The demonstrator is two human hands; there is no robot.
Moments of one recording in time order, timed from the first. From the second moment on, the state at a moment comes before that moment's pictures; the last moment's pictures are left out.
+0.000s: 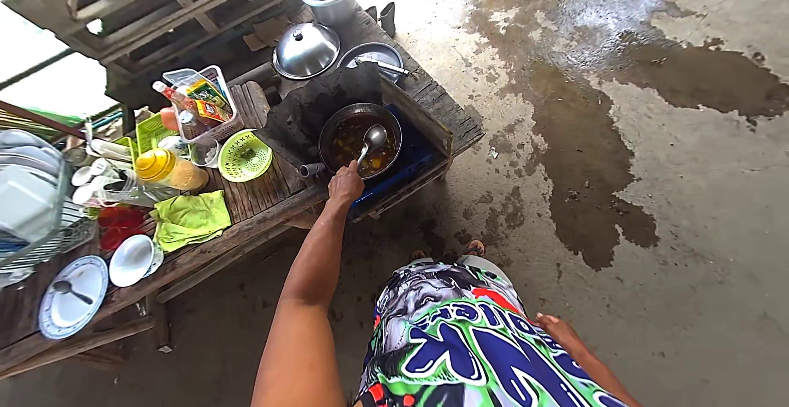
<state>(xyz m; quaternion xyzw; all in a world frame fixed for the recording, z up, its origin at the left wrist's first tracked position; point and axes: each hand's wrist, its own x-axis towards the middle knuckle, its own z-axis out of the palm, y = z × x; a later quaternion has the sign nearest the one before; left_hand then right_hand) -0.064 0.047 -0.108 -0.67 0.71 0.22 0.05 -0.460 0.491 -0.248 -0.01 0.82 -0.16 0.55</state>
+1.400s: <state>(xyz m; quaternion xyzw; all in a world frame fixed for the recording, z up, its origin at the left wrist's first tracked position) -0.104 0.077 -0.102 -0.82 0.54 0.17 0.05 -0.669 0.462 -0.237 -0.06 0.83 -0.14 0.54</state>
